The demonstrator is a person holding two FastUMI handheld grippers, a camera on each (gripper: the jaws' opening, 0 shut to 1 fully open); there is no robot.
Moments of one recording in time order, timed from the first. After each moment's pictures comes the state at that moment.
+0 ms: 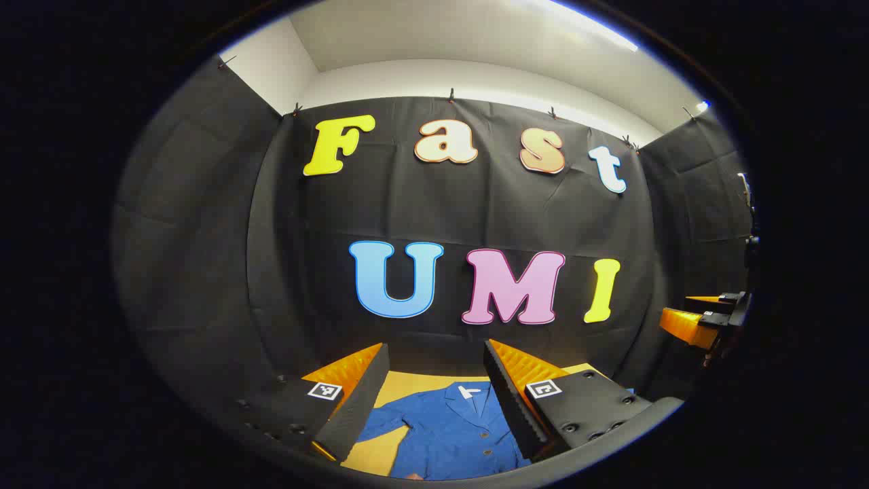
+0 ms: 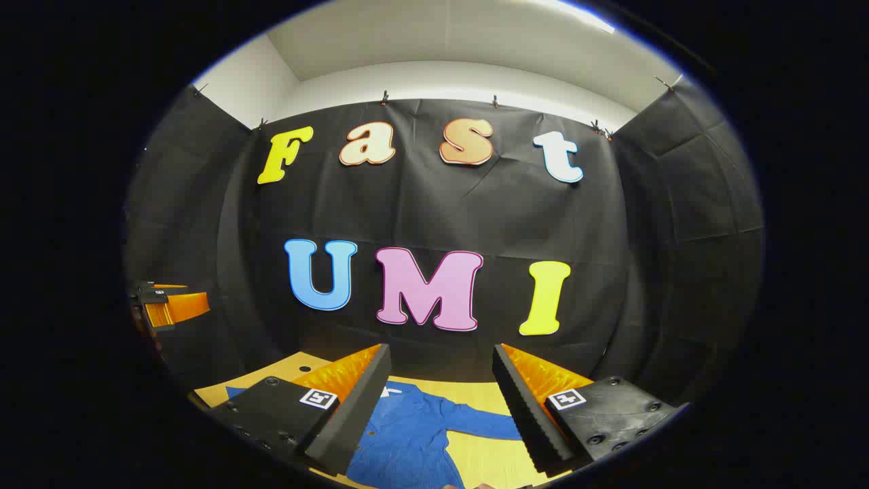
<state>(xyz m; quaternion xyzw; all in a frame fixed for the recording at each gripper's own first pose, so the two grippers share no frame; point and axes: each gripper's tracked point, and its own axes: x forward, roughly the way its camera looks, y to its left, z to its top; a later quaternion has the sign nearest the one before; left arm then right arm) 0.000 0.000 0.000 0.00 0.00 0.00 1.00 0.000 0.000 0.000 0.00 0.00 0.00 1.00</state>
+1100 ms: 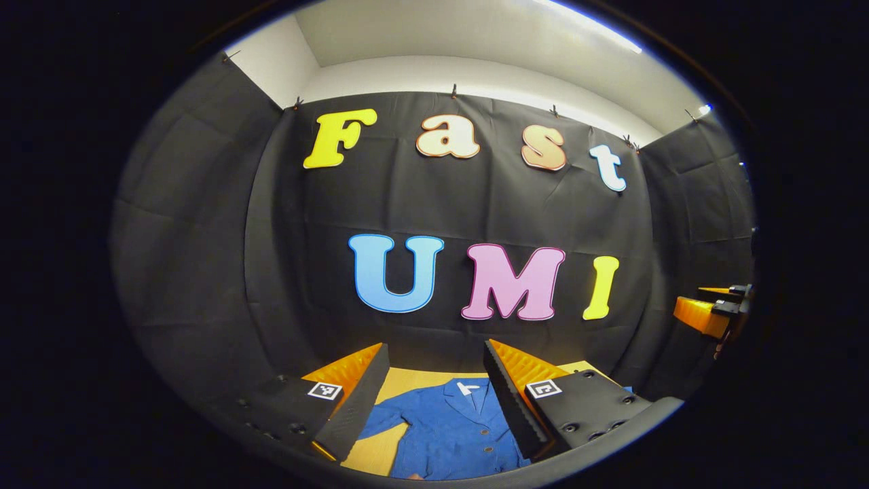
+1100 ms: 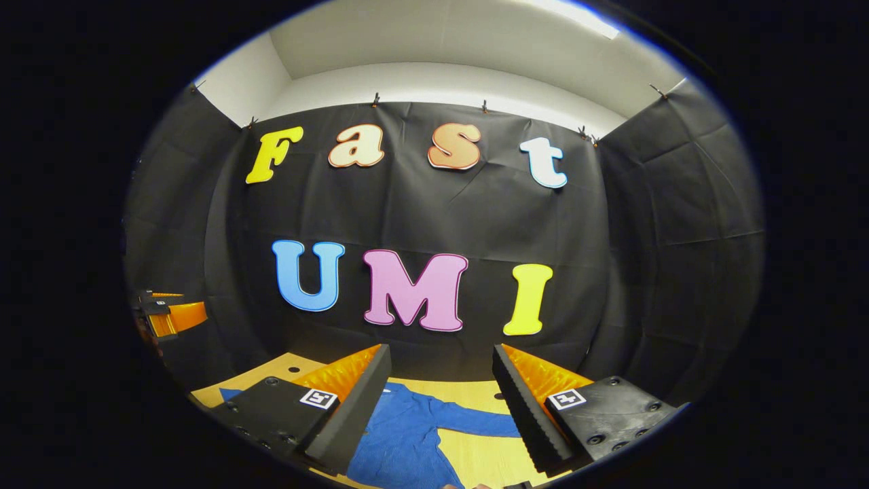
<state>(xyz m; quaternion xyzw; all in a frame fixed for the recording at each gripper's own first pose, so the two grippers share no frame) 0.003 0.008 -0.009 -0.01 0.01 -0.01 1.00 -0.021 -0.004 0.017 0.00 -0.01 -0.04 1.00</state>
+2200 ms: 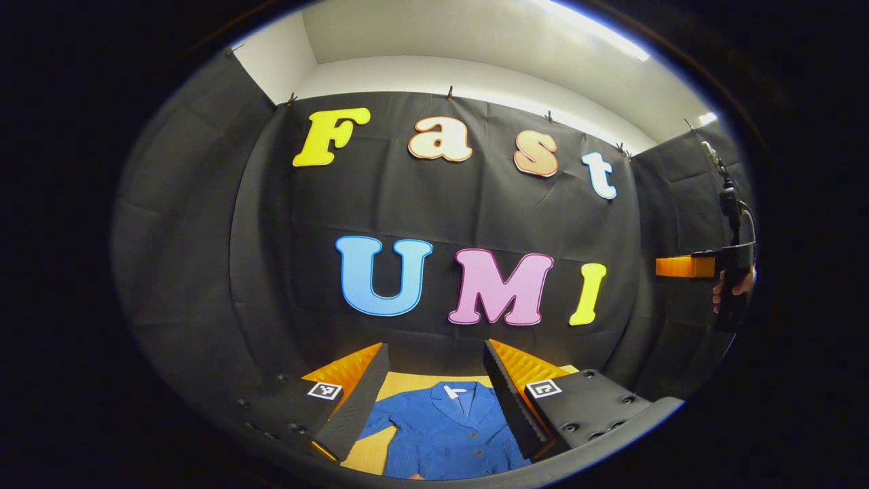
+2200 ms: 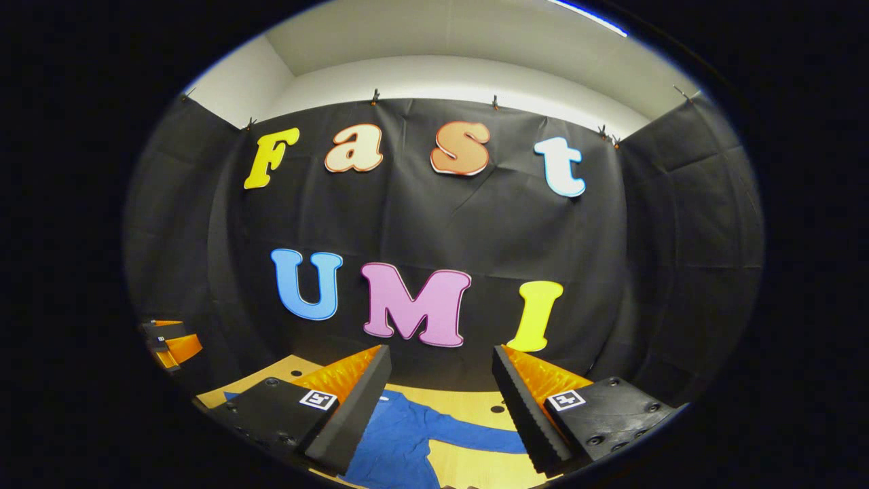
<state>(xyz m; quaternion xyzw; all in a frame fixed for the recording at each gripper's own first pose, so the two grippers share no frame) 0.010 0.007 0.002 -0.03 0.00 -0.04 1.00 0.049 -0.039 0.071 0.00 0.05 0.00 1.00</state>
